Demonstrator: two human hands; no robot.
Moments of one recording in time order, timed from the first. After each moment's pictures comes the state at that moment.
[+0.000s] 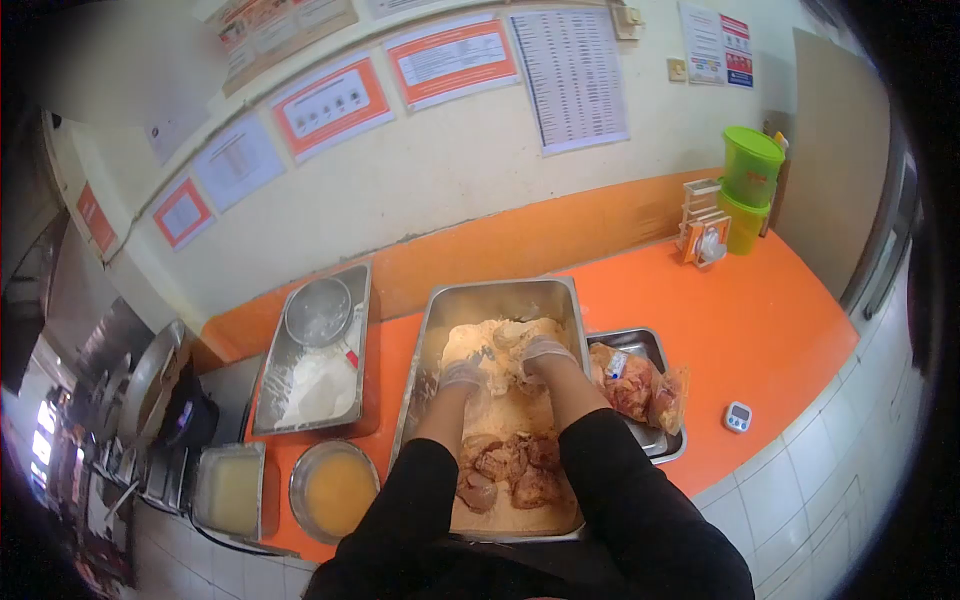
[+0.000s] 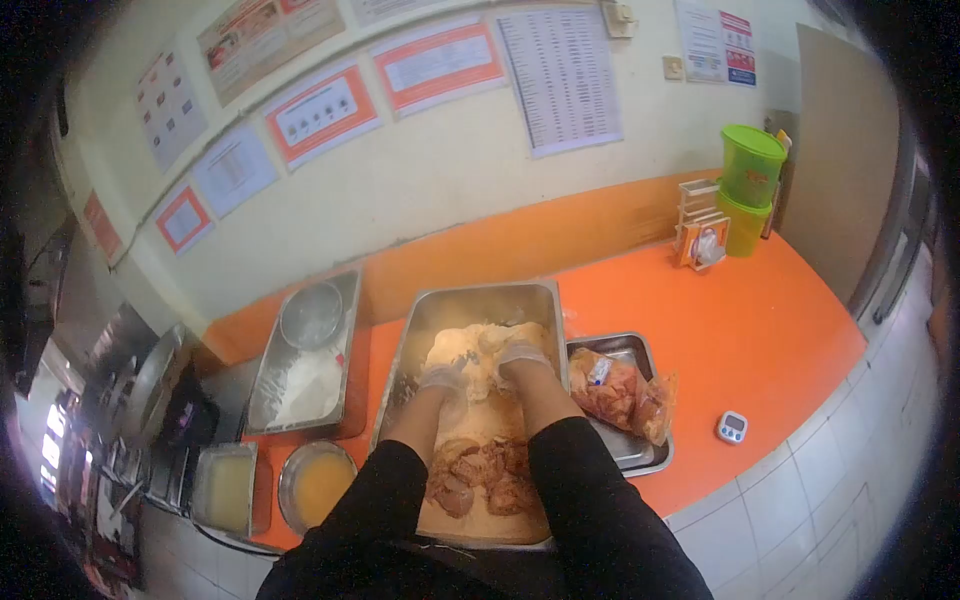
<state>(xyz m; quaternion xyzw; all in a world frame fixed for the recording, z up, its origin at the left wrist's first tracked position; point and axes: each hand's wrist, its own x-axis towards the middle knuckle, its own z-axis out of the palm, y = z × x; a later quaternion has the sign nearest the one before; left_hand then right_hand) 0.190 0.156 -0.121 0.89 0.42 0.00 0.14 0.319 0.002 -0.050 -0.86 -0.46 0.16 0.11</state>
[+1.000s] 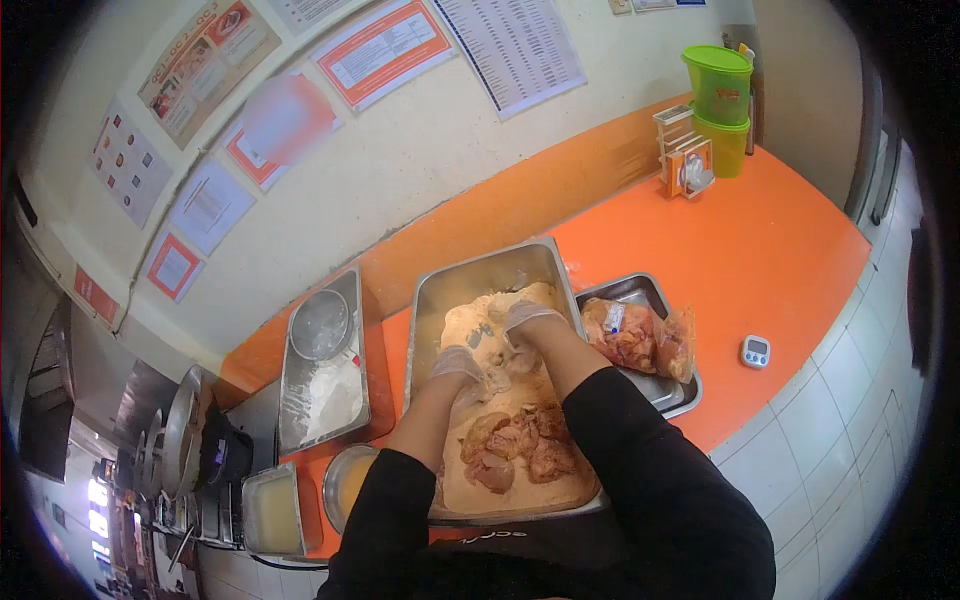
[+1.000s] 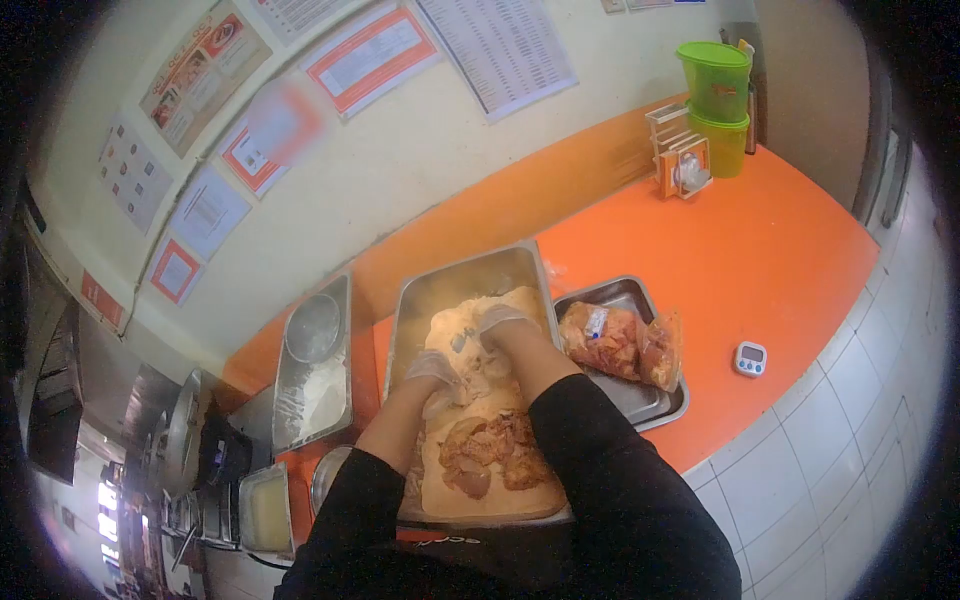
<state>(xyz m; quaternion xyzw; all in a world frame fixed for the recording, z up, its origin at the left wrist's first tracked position) 0.170 0.098 -0.033 0.92 0.35 -0.15 0.02 0.311 -0.016 -0.011 -0.83 -0.47 0.23 0.20</state>
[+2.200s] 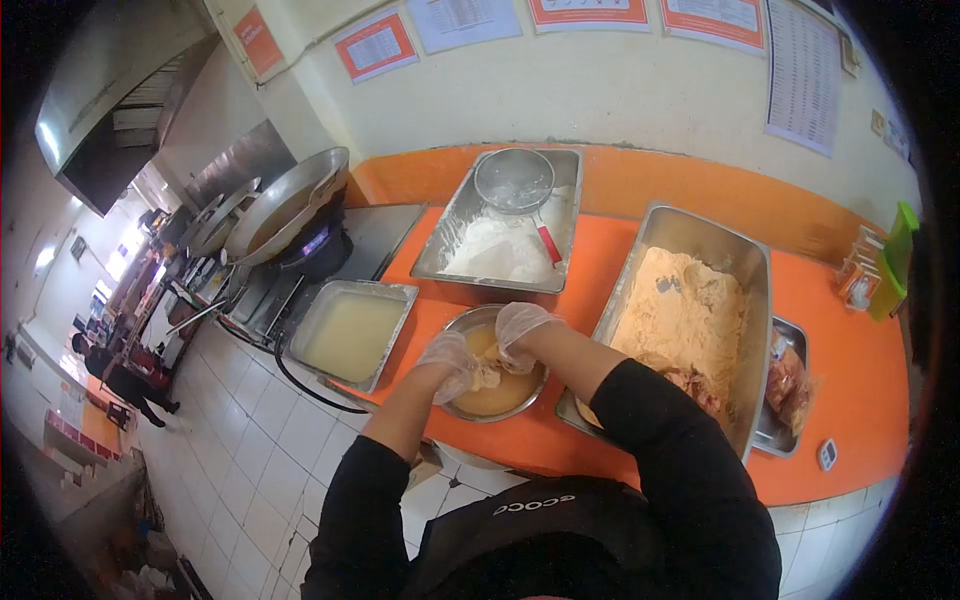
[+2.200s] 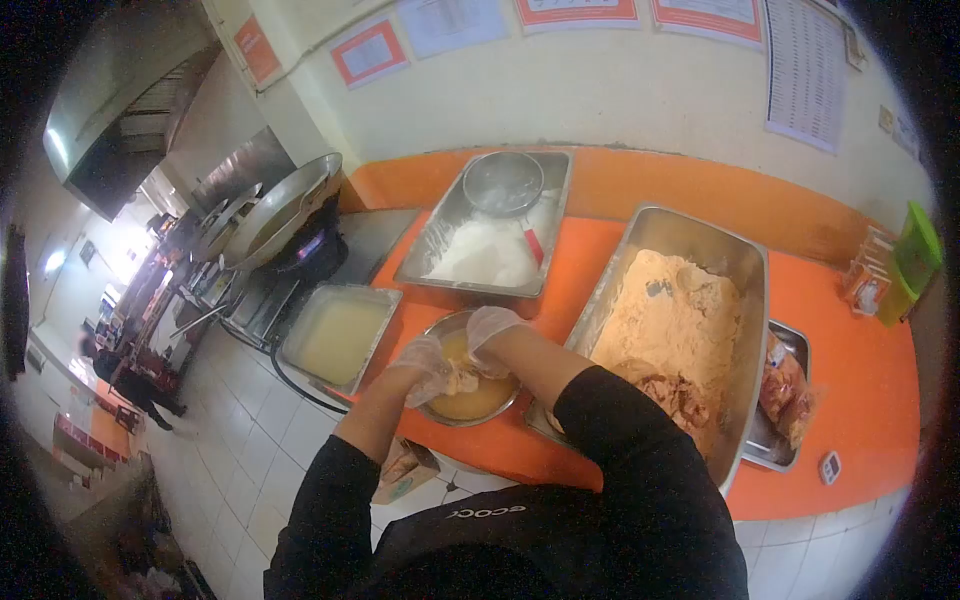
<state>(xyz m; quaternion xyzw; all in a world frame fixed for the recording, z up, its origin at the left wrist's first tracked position) -0.223 0.123 -0.027 0.81 0.56 -0.10 0.12 -0.046 0.094 0.009 -0.48 -0.87 0.05 -0.05</state>
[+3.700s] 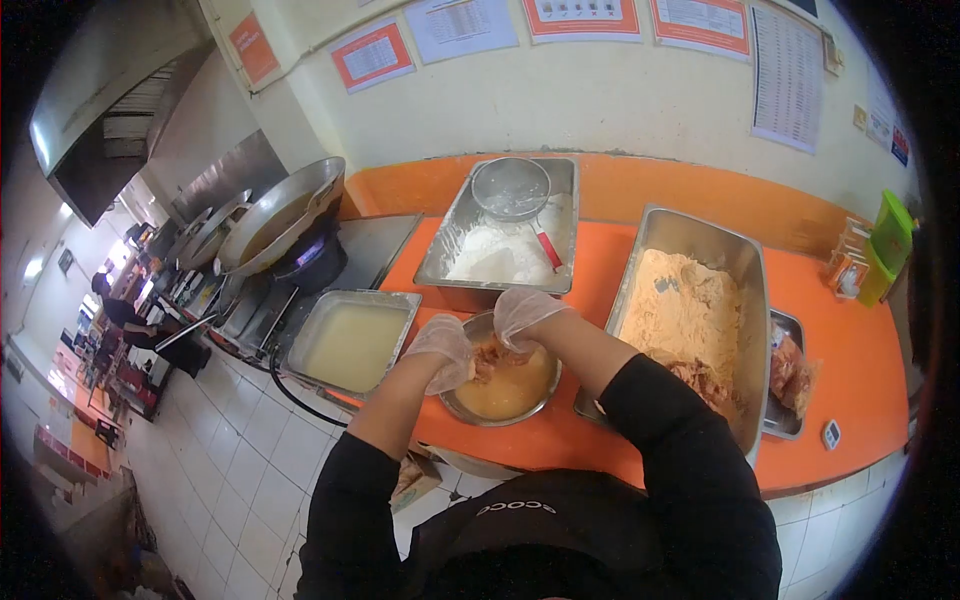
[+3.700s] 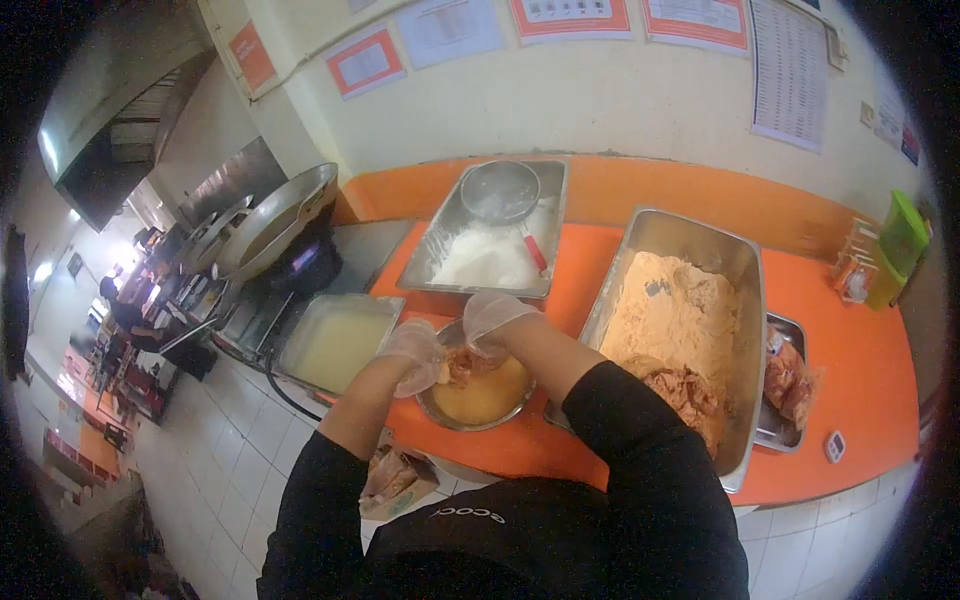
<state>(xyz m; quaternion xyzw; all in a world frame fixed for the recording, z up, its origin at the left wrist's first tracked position) -0.234 0.136 0.010 0.82 0.56 -0.08 0.06 -0.064 0.094 0.040 -0.54 -0.84 0.06 -0.04</state>
